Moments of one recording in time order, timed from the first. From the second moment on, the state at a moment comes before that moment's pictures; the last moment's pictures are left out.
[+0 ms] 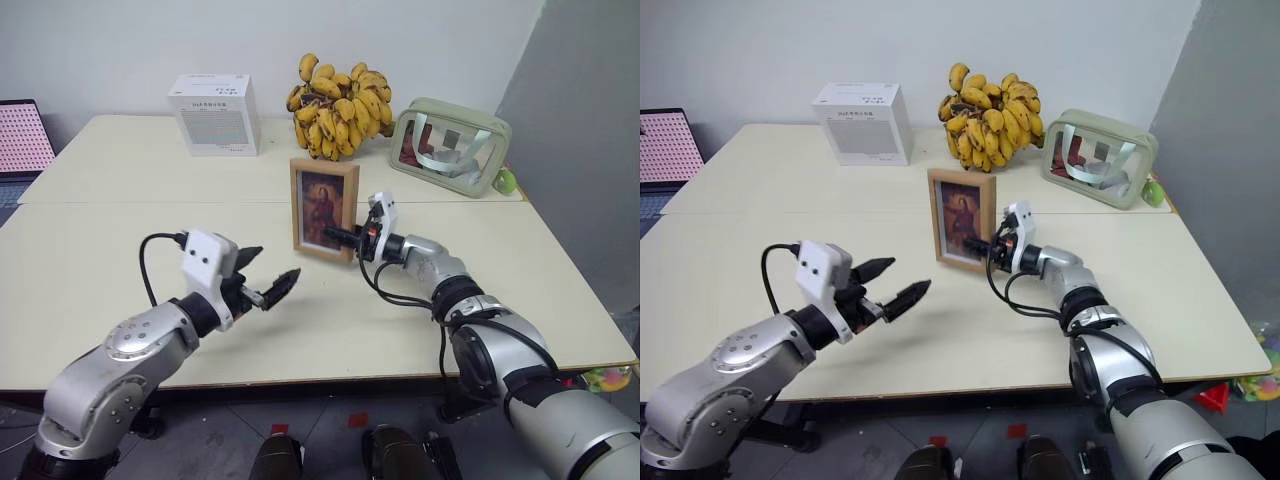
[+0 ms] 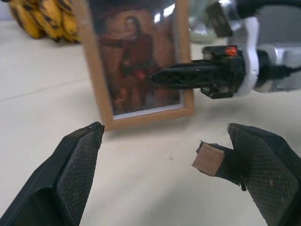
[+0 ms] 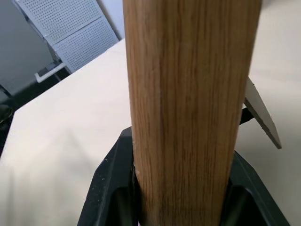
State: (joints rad) left arm -0.06 0.74 0.07 -0.59 -0.75 0.60 -0.27; right arm -1.08 -0.05 -0.06 1.24 0.30 0.05 0.96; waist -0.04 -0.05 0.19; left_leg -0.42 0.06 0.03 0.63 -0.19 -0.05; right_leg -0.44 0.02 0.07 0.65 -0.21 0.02
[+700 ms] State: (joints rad) left arm -0.18 0.72 0.12 -0.33 -0.67 0.65 -0.51; right arm -0.47 -0.43 0.09 0.33 0.15 0.20 1.10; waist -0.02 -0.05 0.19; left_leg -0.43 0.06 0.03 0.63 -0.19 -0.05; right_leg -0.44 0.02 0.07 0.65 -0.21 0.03
